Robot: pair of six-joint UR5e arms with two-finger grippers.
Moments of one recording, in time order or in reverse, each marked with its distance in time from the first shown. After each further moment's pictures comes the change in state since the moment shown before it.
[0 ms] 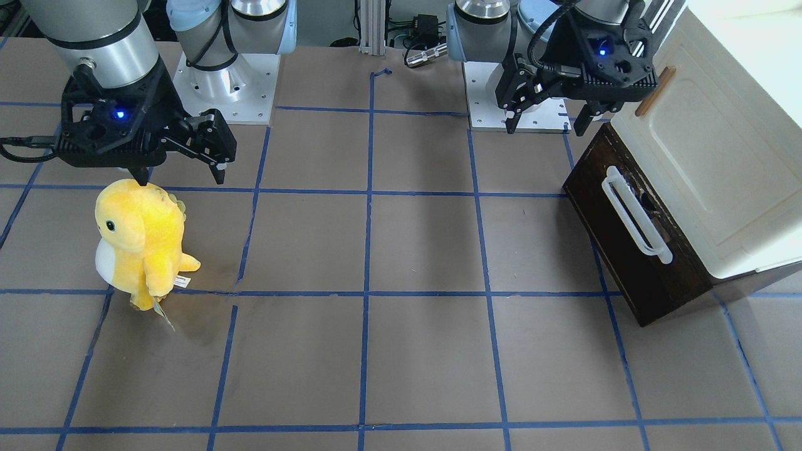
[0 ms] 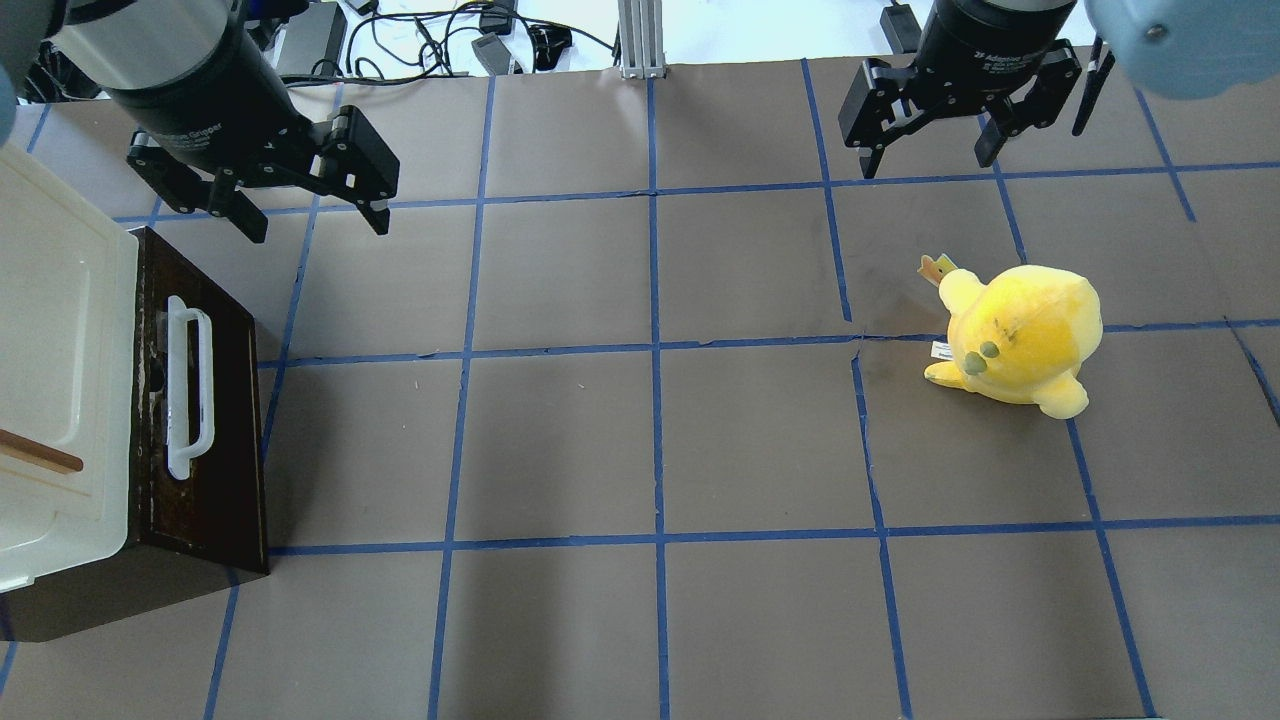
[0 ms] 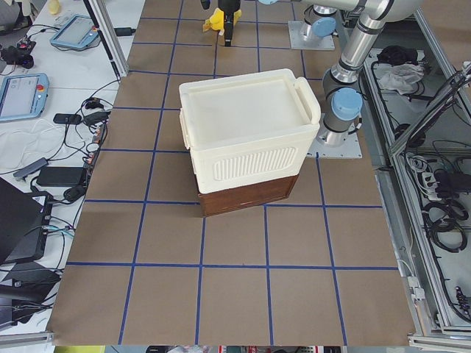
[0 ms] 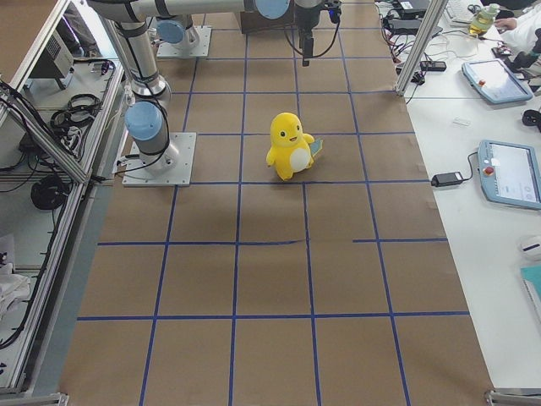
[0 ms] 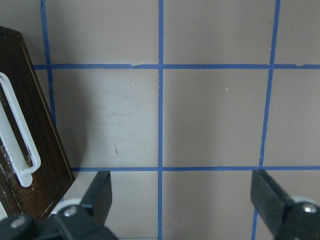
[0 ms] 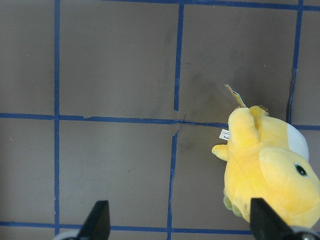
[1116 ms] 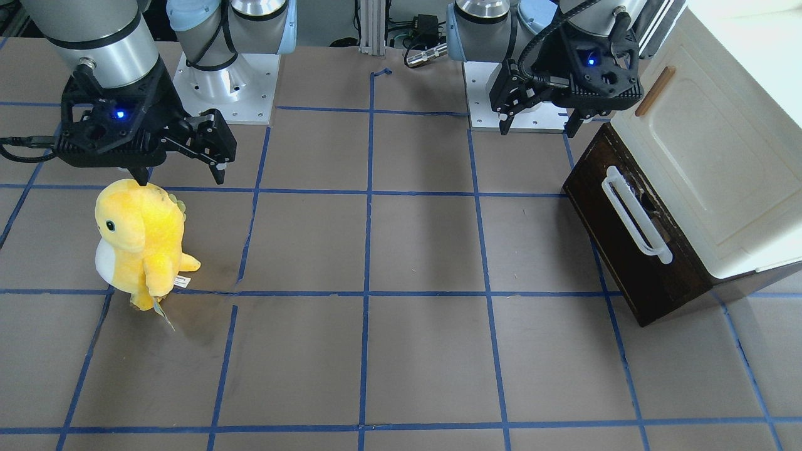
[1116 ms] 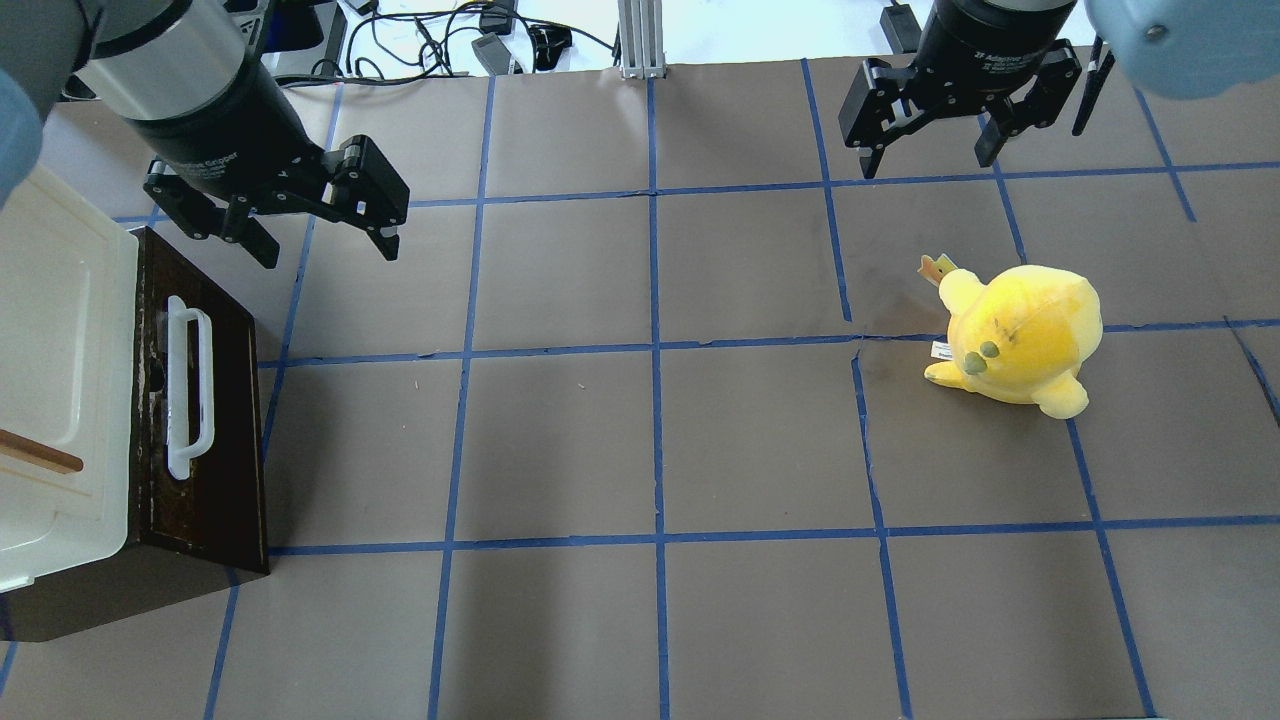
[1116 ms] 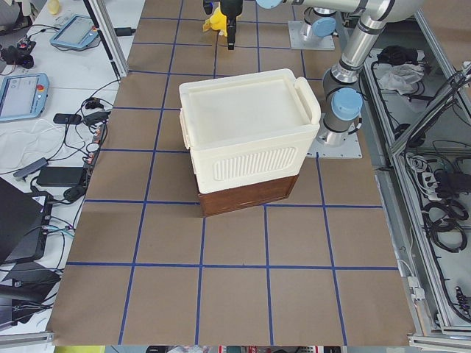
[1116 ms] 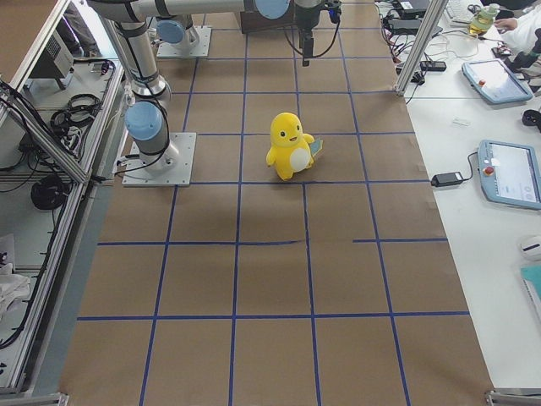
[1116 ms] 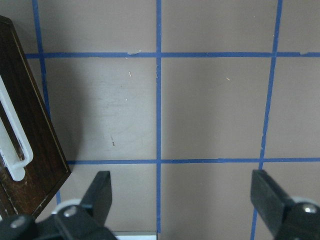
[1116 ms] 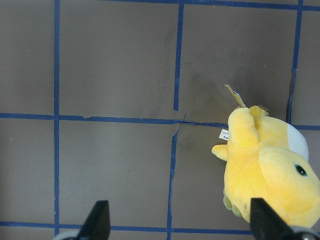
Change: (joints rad) left arm -0.003 0.008 -0.040 -0.006 -0.006 0.001; right arm 0.000 0.000 0.000 0.000 -0.001 0.000
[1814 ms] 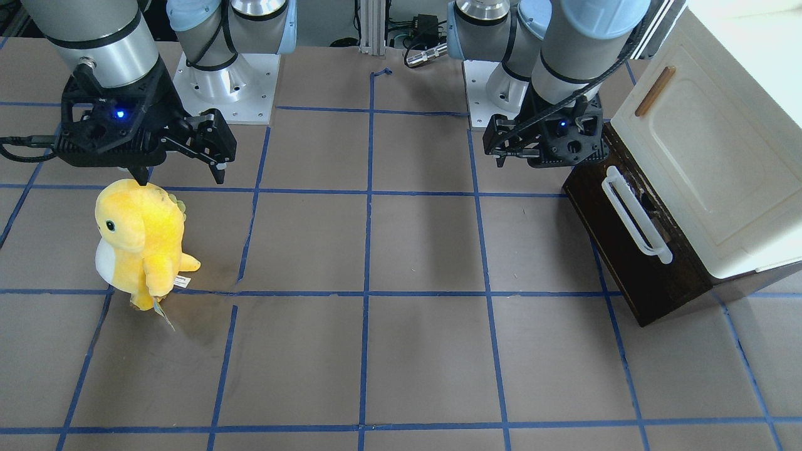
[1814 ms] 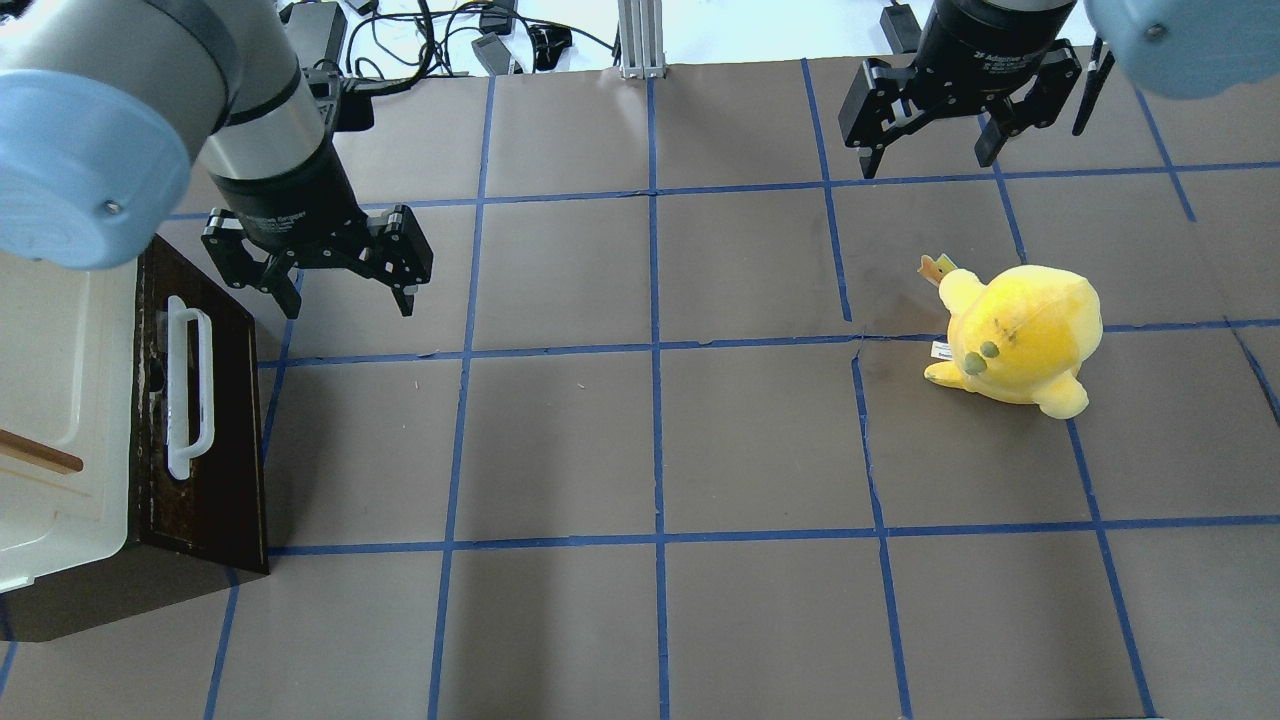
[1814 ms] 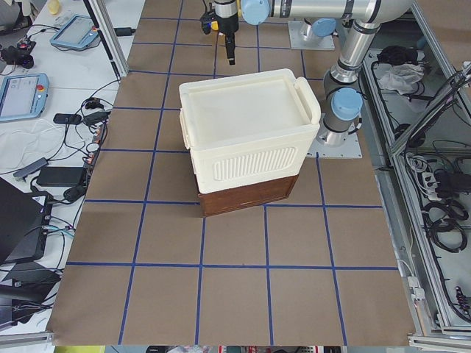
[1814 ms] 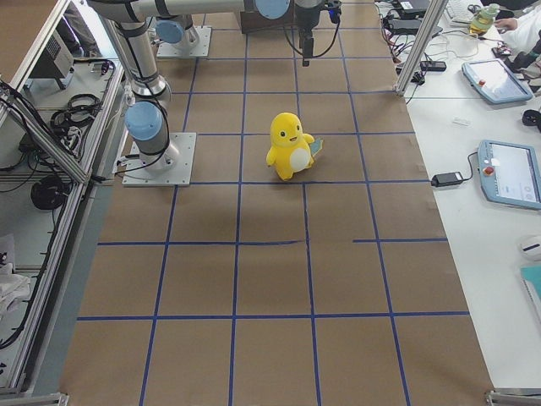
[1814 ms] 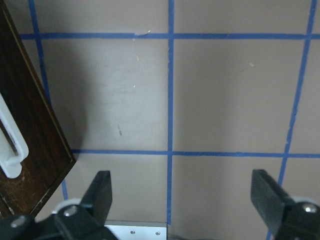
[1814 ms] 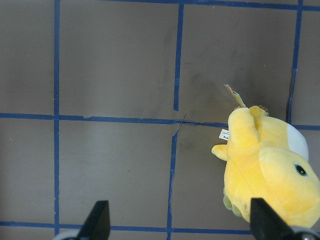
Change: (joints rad) left arm -0.059 -0.086 -0.103 0.020 0.172 -0.113; right arm 0.000 0.000 0.000 0.000 0.001 0.000
